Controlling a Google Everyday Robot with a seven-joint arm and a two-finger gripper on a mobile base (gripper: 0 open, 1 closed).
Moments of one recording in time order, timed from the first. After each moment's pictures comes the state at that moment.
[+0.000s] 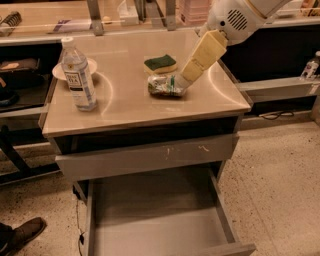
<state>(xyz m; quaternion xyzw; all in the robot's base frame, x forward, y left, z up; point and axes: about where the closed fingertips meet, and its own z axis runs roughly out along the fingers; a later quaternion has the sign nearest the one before) 0.553 -0.076 0.999 -0.54 0.78 0.16 0.27</state>
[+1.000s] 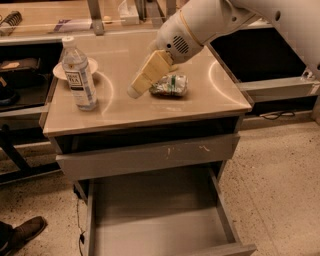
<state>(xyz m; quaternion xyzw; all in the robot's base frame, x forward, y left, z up) 0.572 0.036 0.964 -0.58 0.71 0.27 0.31</state>
